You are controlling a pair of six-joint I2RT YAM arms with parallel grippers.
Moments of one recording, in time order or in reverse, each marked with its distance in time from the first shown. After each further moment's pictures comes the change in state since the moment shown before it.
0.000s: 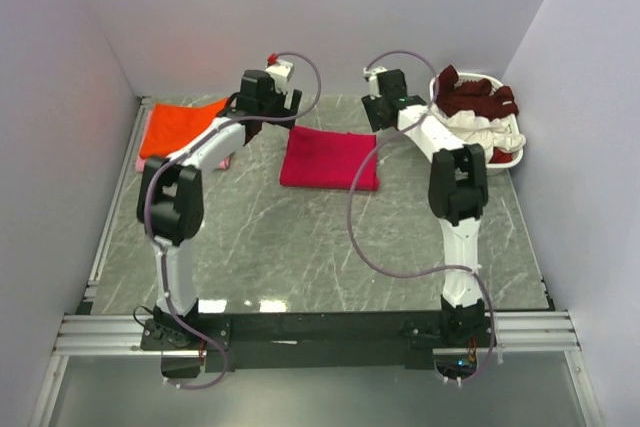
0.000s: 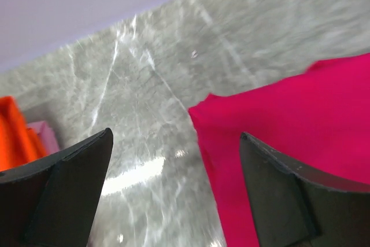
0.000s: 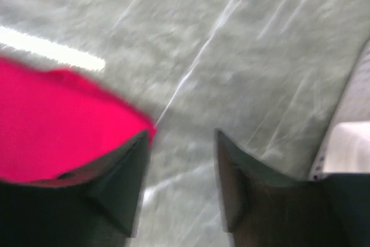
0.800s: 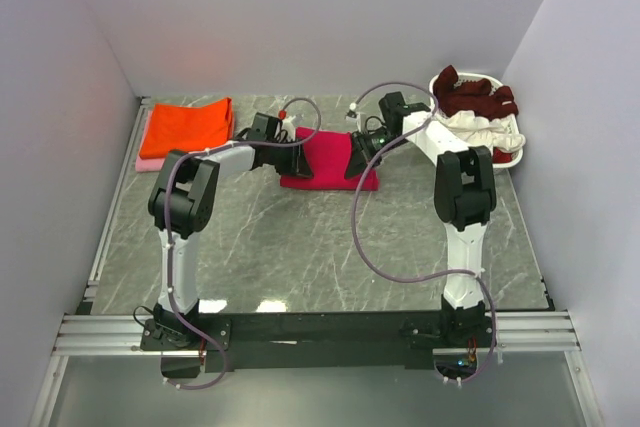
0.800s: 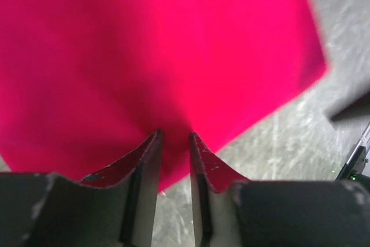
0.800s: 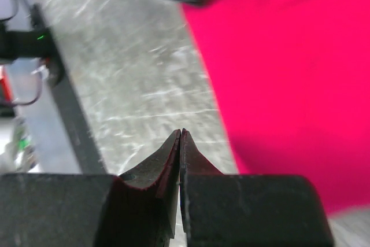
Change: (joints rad) left arm -0.014 0.028 -0.267 -0.020 0.574 -0.415; right arm -0.029 -0.108 -0.168 -0.474 -1.061 -0.113
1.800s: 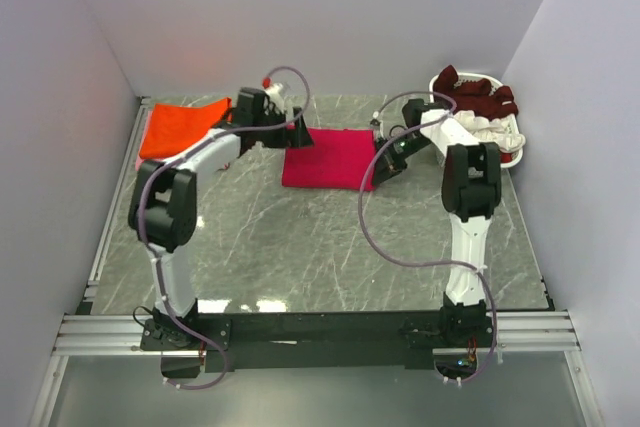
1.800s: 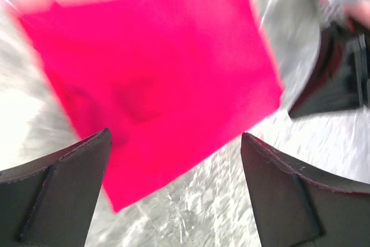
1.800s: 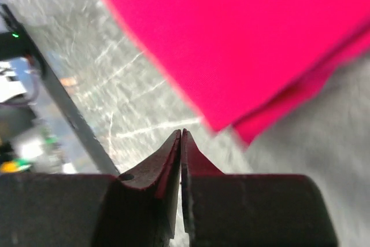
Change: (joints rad) left arm 0.022 -0.099 0.063 -0.031 -0.124 0.016; right arm -0.124 0.133 0.070 -0.228 0.105 -0.056
